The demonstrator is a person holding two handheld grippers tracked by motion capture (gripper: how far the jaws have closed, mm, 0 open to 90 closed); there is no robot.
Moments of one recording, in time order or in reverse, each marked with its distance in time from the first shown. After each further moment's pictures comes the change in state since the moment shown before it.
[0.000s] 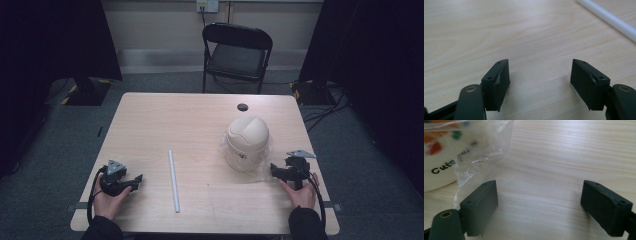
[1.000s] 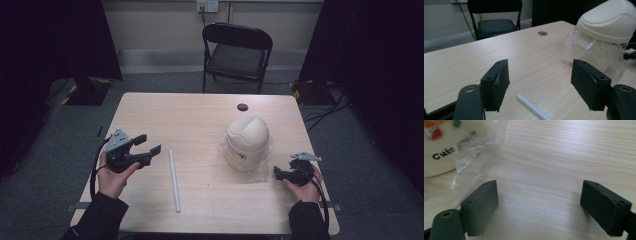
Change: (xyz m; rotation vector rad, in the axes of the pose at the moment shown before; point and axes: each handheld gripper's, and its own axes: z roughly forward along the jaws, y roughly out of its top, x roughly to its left) left arm -0.046 0.113 -0.036 -0.337 -0.308 0.138; right arm -0.011 -0.008 -0.009 0.001 0.030 -0.027
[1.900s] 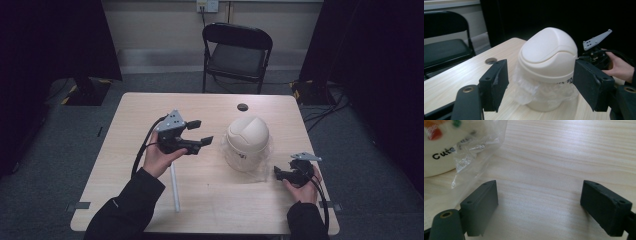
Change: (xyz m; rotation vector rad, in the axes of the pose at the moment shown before) left arm -0.071 0.061 0.094 -0.030 -0.326 0.131; right arm 0.000 0.000 0.000 0.000 0.000 0.001
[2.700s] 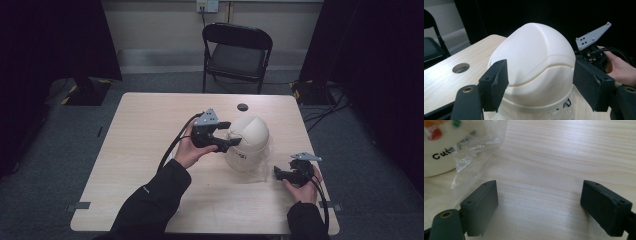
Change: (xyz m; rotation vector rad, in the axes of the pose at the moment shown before) left arm -0.008 0.002 0.082 0.056 -0.116 0.025; right arm 0.000 0.000 0.000 0.000 0.000 0.000
